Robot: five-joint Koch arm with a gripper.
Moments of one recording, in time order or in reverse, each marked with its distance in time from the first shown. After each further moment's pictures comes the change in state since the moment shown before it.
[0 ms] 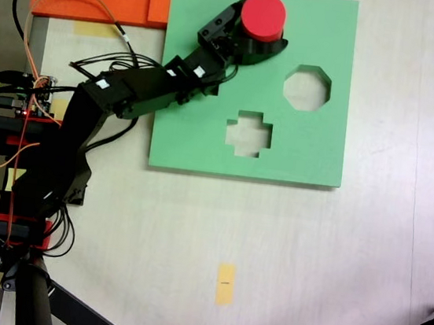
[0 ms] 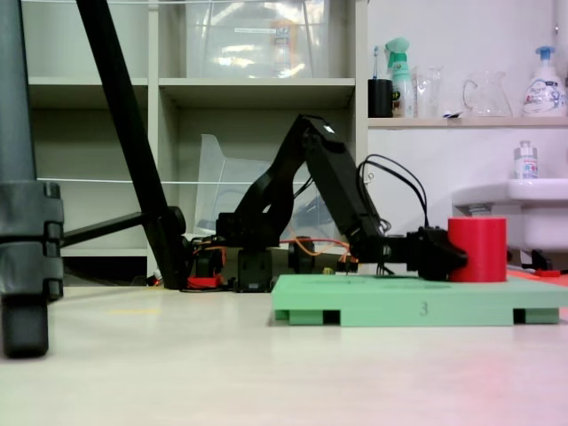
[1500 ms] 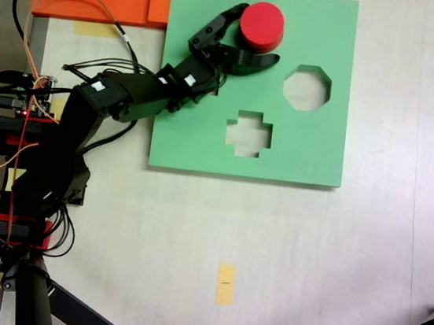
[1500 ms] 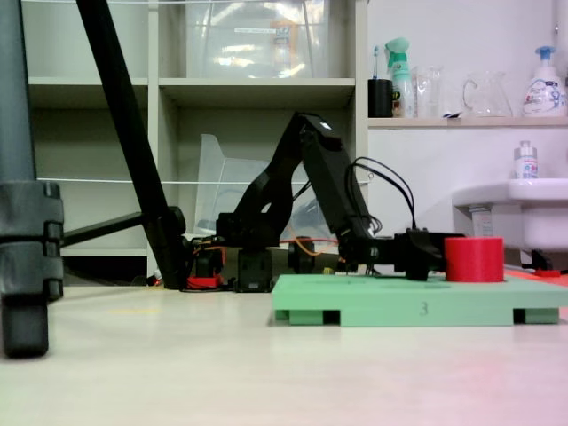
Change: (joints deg) arm 0.7 2.5 8.9 -4.9 -0.4
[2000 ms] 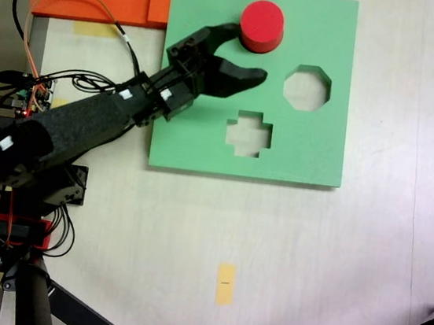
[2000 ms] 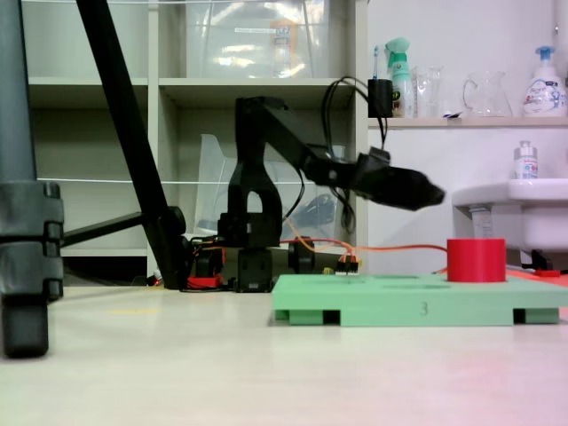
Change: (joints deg) arm 7.4 44.4 10.7 45.2 -26.3
